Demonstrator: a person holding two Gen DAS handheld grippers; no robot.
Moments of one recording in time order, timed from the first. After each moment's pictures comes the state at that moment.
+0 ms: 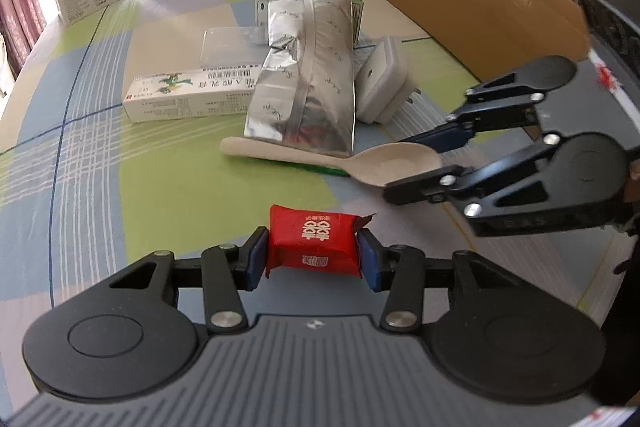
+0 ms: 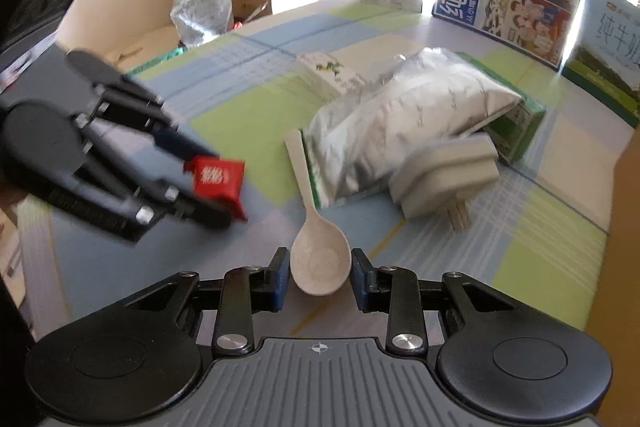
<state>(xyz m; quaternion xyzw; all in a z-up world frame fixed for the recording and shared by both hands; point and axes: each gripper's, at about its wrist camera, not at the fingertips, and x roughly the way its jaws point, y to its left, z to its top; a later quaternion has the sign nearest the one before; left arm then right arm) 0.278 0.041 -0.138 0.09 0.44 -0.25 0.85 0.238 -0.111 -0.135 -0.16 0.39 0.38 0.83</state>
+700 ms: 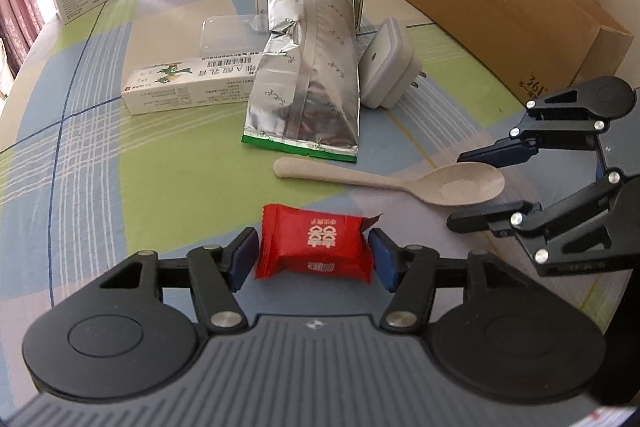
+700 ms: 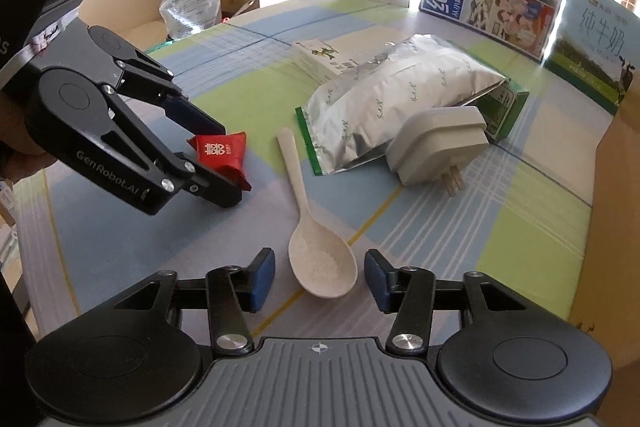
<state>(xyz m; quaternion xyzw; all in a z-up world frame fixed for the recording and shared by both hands) 0.280 0.038 -0.144 0.11 0.45 -0.25 0.85 0.221 -0.116 -0.142 -0.17 0.38 0.36 0.84</state>
